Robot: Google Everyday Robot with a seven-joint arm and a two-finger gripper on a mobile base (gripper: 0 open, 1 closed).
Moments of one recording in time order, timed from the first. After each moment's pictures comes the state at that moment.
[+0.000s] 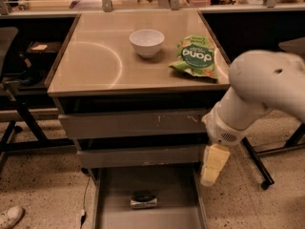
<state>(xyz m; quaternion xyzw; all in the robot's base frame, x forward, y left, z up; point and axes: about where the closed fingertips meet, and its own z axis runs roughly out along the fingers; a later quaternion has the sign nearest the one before) 0.439 -0.149 0.749 -0.62 0.77 0.08 0.09</state>
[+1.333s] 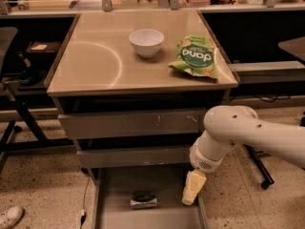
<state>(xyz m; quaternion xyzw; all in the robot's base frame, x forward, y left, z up) 0.441 -0.122 0.592 -0.59 0.79 0.14 0.07</state>
